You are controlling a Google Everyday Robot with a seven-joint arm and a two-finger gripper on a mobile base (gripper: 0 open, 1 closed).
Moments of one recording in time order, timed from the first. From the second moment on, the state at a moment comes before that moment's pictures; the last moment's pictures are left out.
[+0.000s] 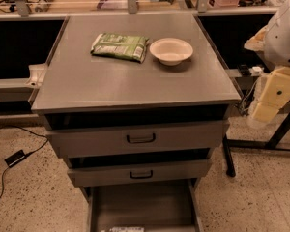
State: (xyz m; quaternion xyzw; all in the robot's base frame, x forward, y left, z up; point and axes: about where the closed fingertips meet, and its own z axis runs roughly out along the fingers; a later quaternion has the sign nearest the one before) arm 0.438 -0.217 0.977 -0.60 0.78 -0.03 0.16
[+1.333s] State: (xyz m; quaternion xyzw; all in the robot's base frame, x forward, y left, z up) arm 0.424 -0.191 0.887 -0.62 0.76 -0.07 0.18
